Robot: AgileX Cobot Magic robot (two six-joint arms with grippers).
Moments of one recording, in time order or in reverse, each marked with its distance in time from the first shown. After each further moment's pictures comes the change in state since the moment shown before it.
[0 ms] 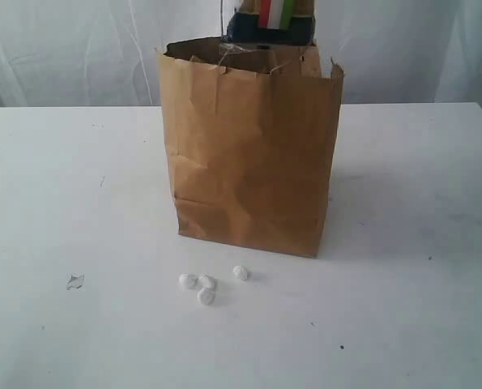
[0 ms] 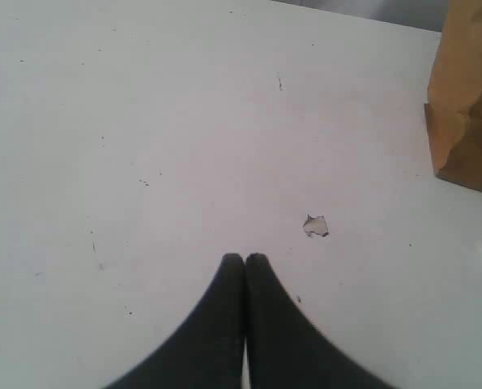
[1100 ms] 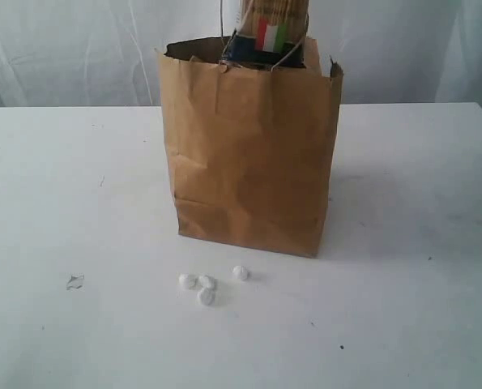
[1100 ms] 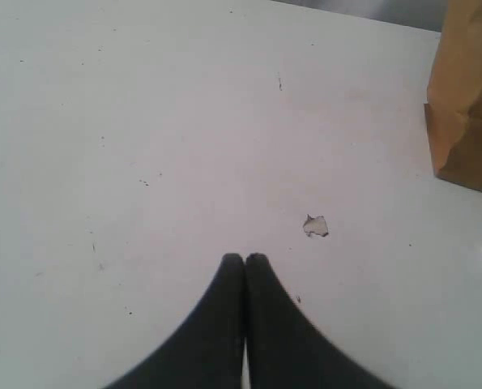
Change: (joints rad) left arm 0.000 0.000 0.000 0.000 0.000 0.000; right arm 0.000 -0.038 0.477 0.002 -0.774 0.069
